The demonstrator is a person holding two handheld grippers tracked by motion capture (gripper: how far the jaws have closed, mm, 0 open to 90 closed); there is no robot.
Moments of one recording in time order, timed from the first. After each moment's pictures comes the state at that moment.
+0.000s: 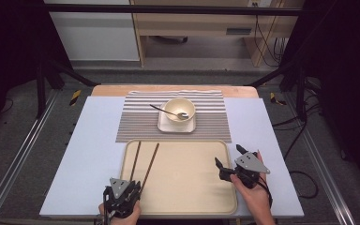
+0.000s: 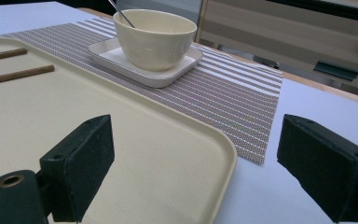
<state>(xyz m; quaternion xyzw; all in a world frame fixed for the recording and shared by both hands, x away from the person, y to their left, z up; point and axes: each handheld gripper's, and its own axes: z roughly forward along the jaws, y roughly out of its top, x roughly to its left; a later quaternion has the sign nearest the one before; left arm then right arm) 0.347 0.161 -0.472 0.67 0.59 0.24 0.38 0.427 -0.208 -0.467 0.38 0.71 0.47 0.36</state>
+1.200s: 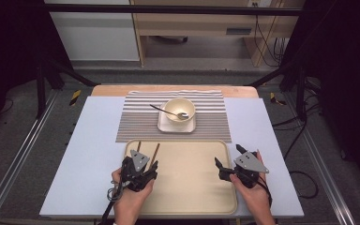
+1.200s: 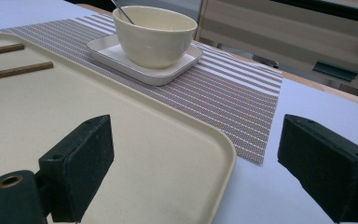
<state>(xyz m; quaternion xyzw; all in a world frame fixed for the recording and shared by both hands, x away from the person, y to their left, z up) 0.414 0.129 -0.433 0.76 0.47 0.28 0.36 0.428 -0.207 -0.468 0.38 0.72 0.46 0.36</state>
